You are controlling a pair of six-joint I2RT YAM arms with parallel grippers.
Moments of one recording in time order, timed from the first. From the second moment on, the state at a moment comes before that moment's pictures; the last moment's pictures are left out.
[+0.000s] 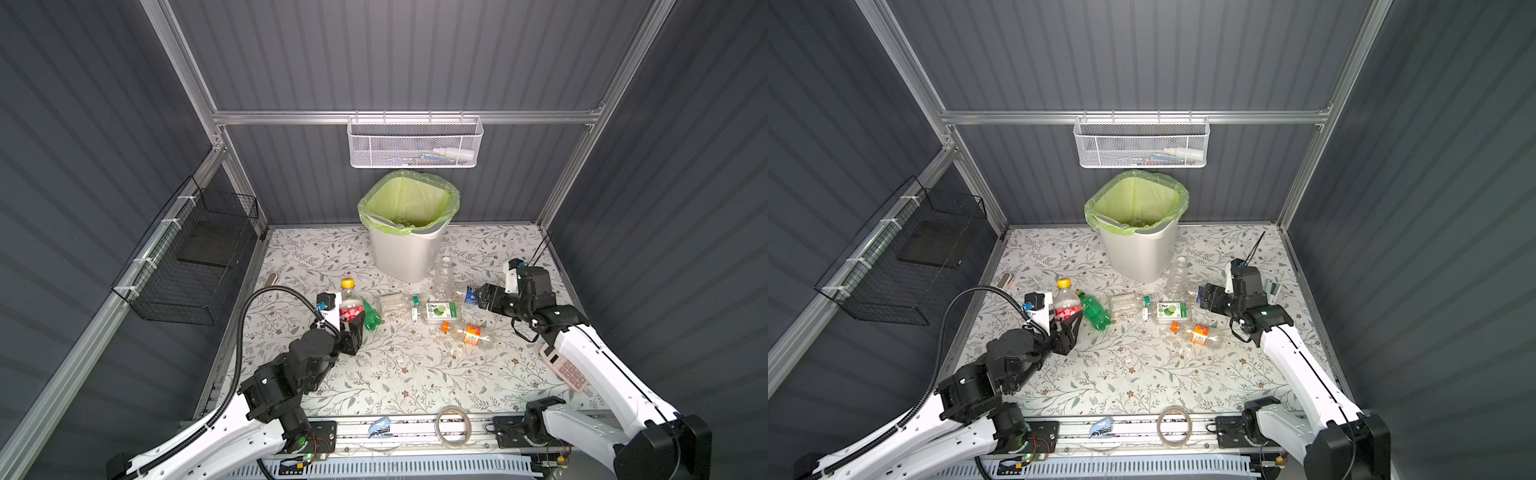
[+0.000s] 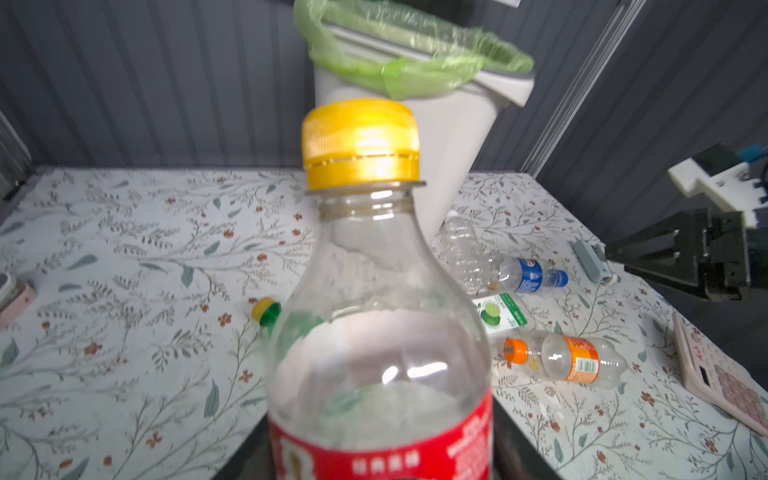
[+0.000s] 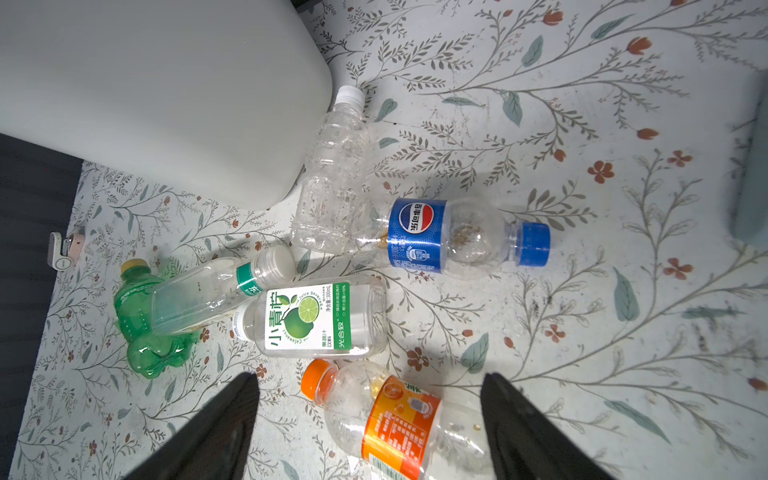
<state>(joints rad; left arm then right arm) -1.00 0.60 0.65 -0.32 -0.54 -0.33 0.22 1.05 0.80 -0.50 -0.13 0.45</state>
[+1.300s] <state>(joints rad) -0.57 1.54 1.83 -0.36 -0.18 0.04 0.22 1.05 0.91 -0.71 -0.26 0.27</state>
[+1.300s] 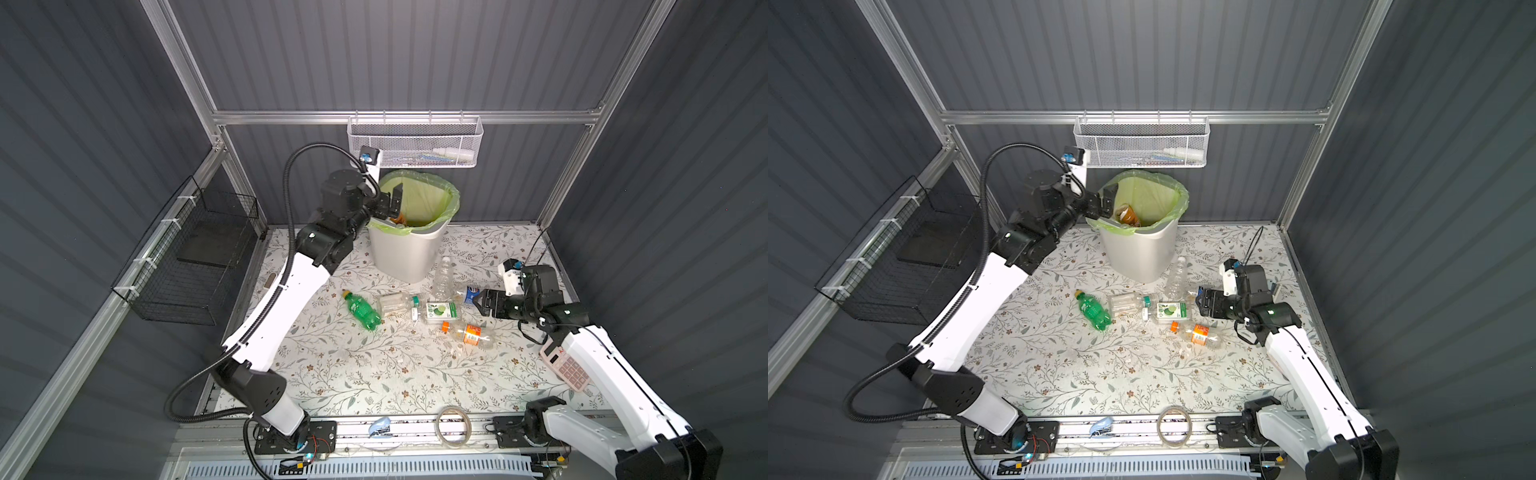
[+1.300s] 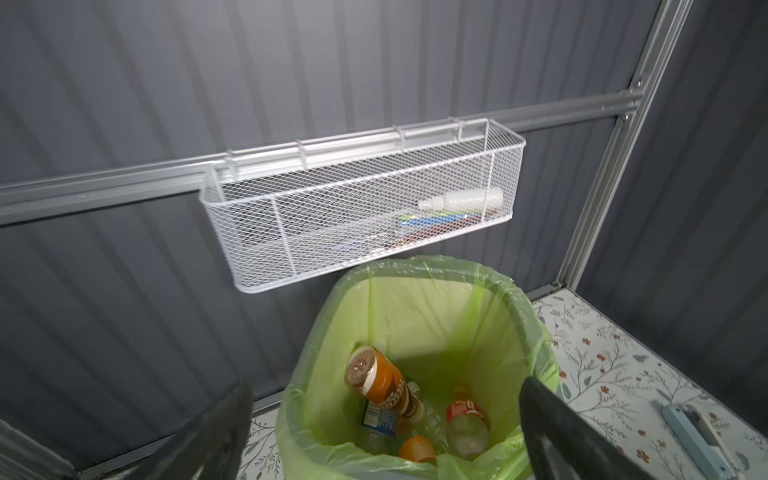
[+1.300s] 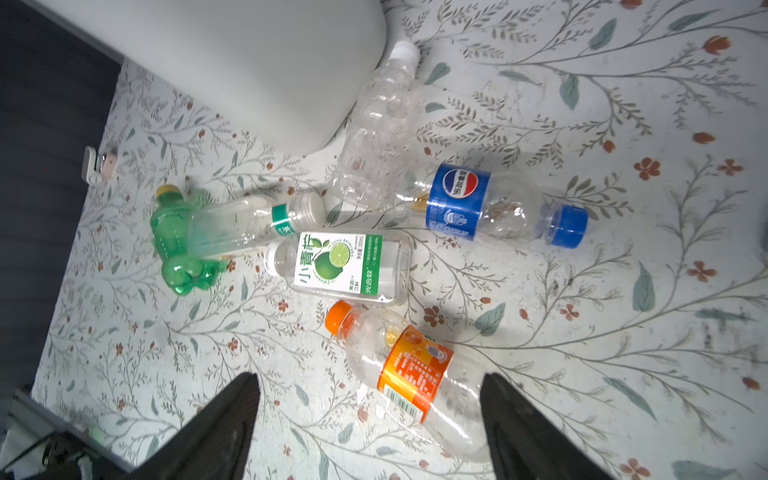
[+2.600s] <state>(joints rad) -0.38 1.12 1.03 -0.40 -0.20 -0.14 0.51 1.45 0.94 -0.86 0.04 -0.45</state>
